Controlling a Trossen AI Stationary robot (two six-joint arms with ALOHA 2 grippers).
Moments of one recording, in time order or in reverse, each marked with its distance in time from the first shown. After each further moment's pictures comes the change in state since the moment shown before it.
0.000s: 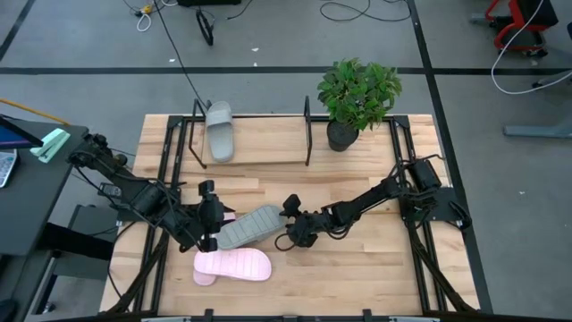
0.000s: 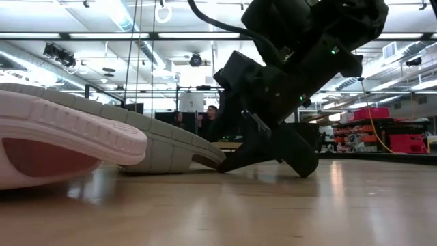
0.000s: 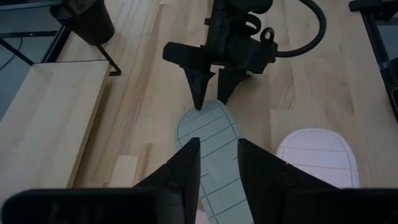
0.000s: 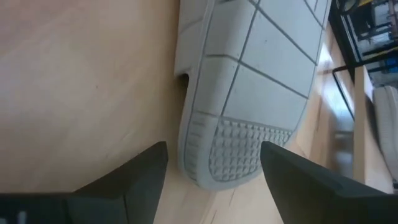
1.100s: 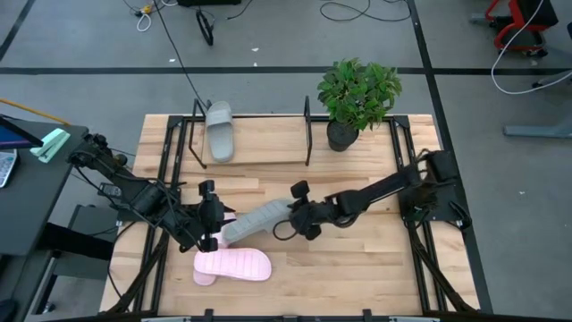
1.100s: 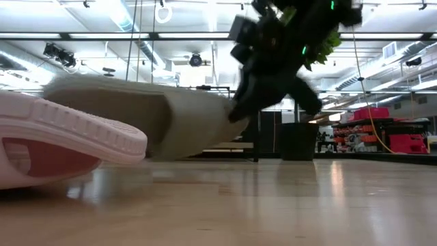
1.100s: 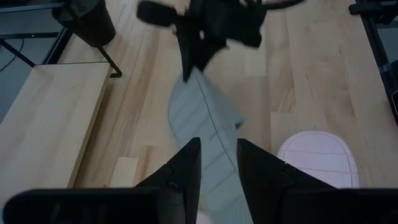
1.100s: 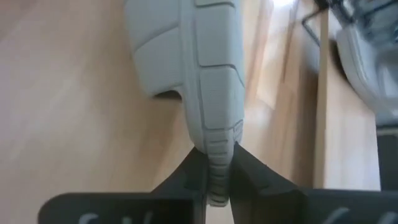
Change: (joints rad) left arm 0.001 0.000 0.000 0.008 -0.006 0.001; right arm -0.020 -0.207 0.092 -0.443 0.062 0.249
